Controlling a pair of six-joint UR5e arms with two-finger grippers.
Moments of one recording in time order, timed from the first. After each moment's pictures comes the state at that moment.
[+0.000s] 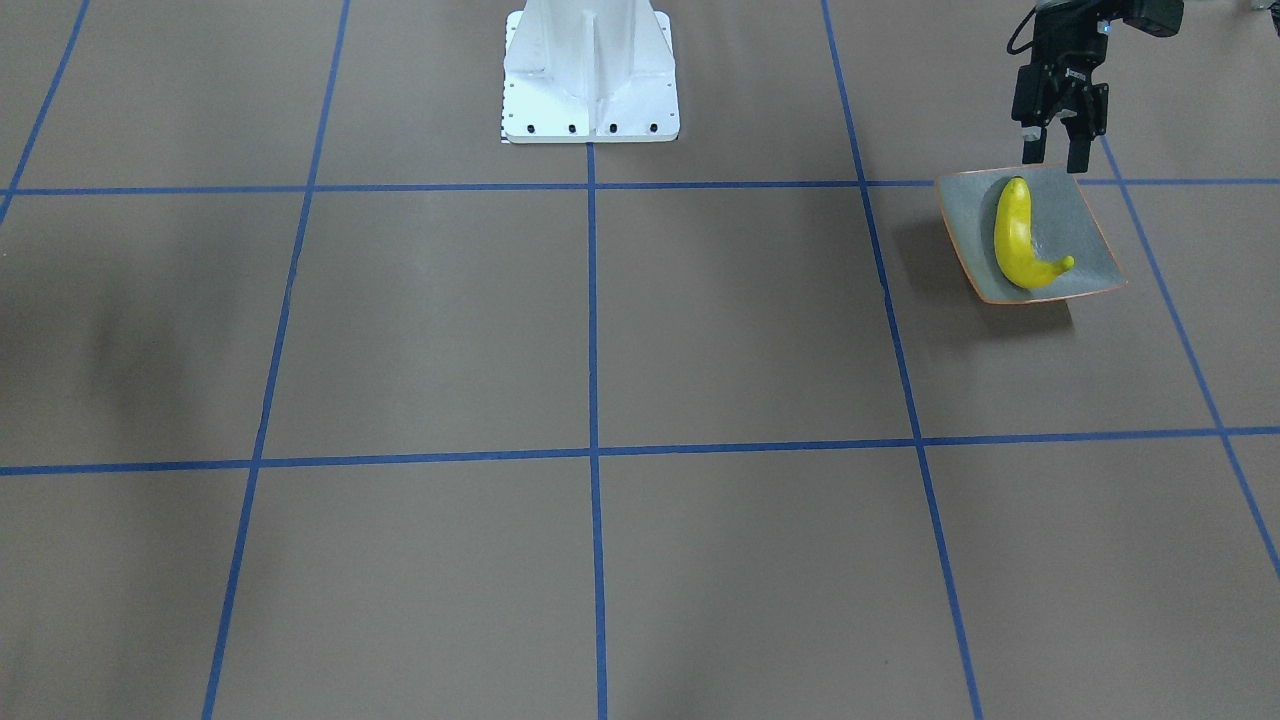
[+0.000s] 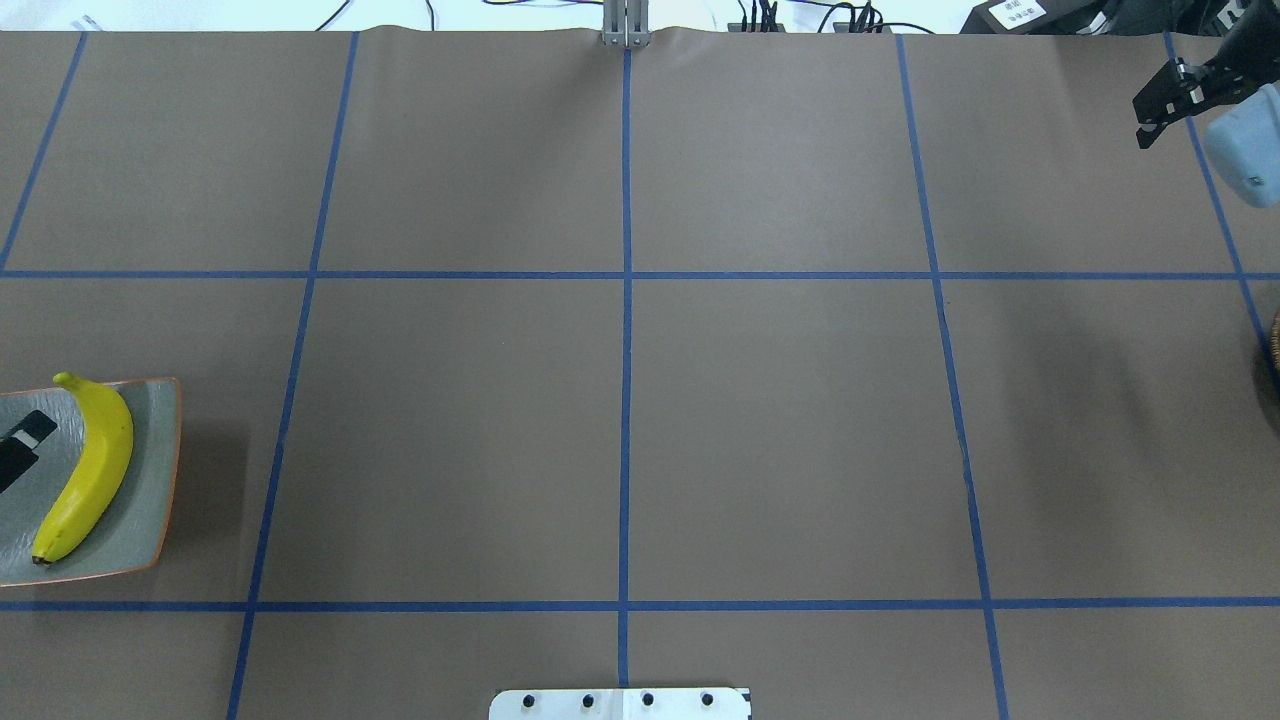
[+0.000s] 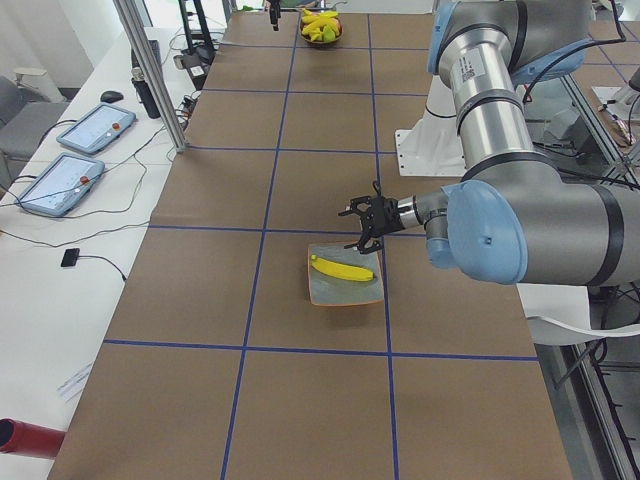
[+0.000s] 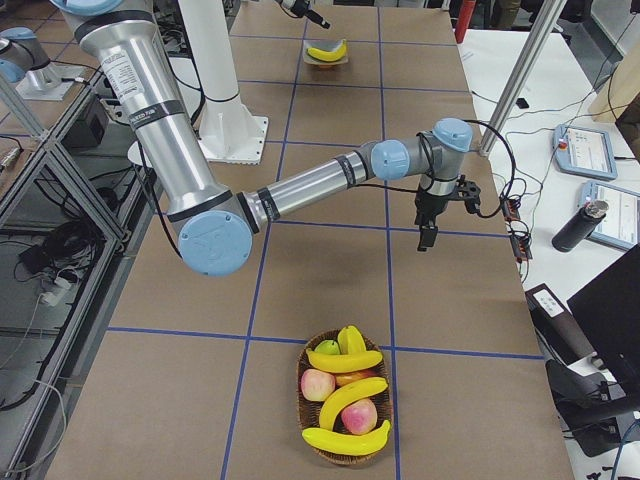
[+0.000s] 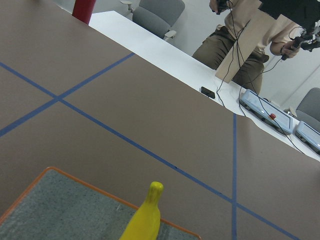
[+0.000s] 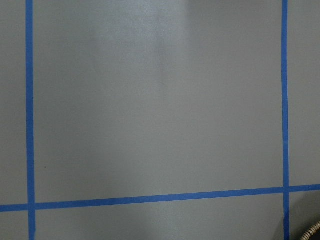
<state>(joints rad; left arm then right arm) 0.01 -0.84 -2.15 -2.62 -0.54 -1.92 1.29 -1.15 1.56 -1.78 2.18 0.38</state>
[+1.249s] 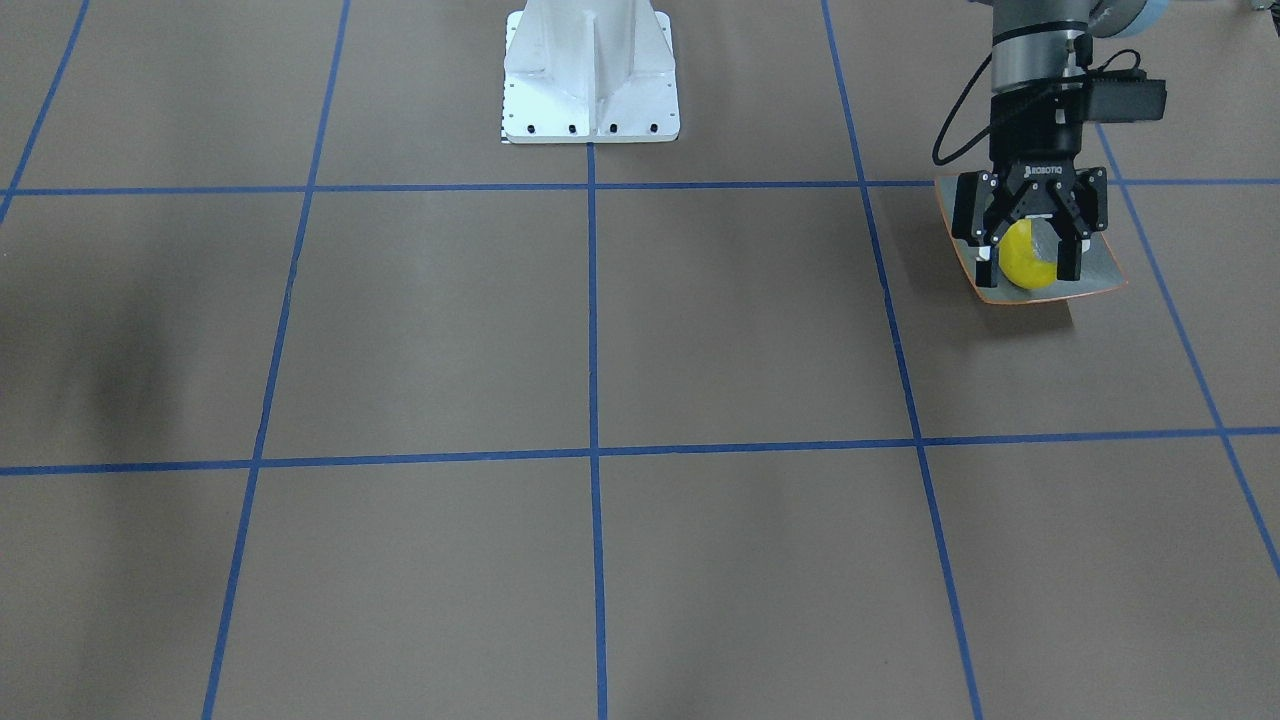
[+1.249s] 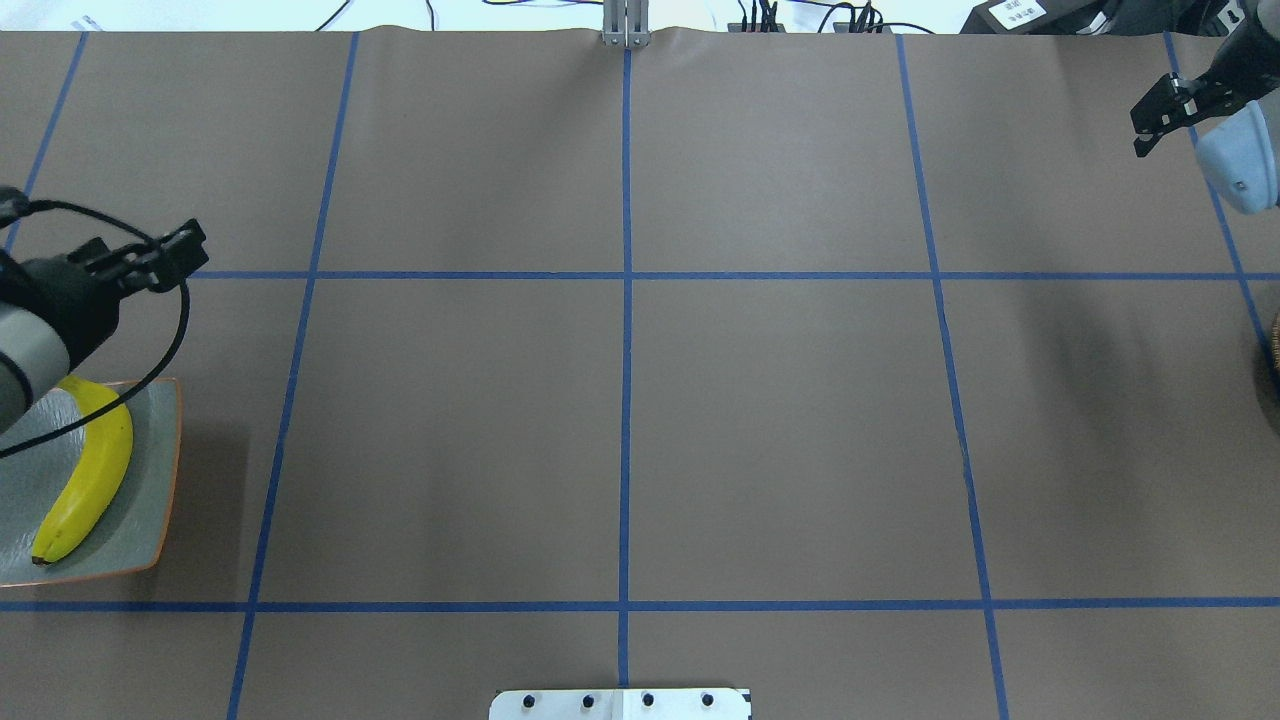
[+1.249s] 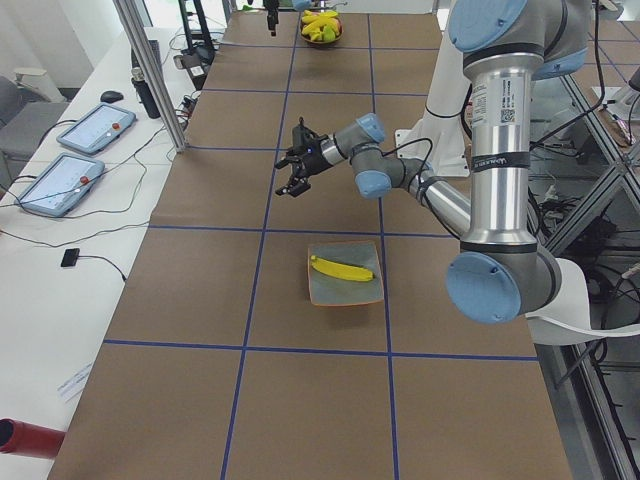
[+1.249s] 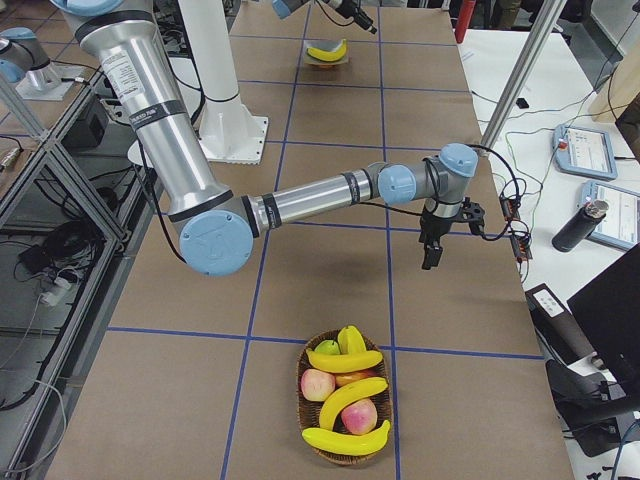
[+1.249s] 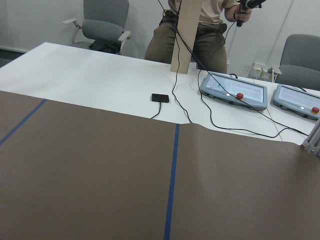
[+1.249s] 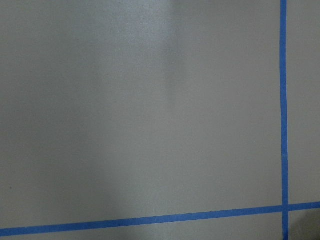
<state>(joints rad) -0.68 -1.58 -2.09 -2.12 -1.13 -1.24 1.29 -1.15 1.43 -1.65 2.18 0.39</state>
